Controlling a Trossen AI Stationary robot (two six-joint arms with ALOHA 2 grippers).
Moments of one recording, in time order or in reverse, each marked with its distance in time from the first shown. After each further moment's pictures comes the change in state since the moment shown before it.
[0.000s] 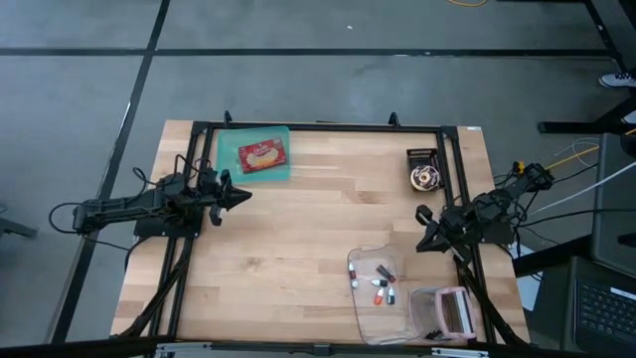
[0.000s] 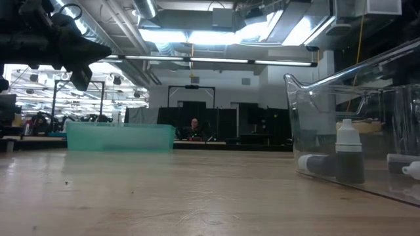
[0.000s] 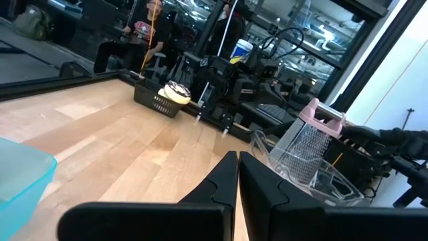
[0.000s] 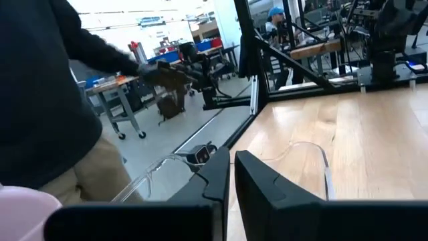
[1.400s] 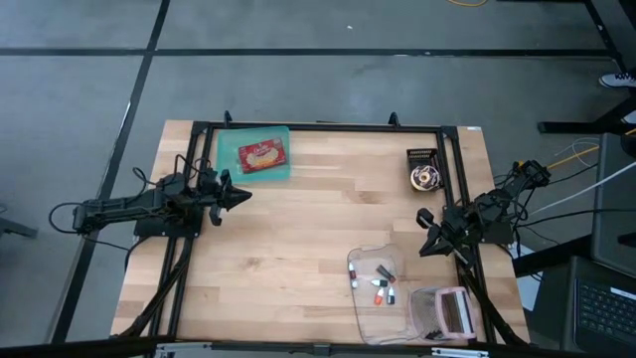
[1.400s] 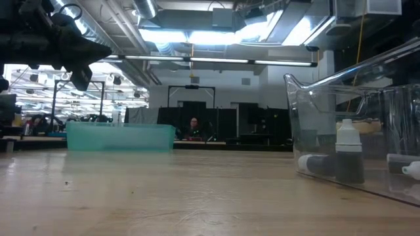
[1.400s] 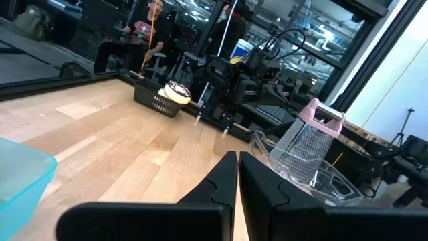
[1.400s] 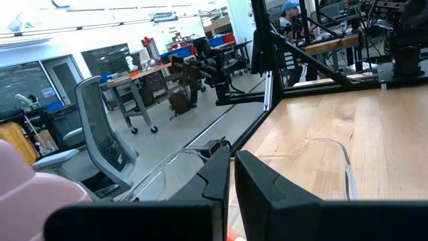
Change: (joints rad) left arm 0.000 0.000 0.000 0.000 0.000 0.000; right arm 0.055 0.000 0.000 -0.001 0.000 -0.001
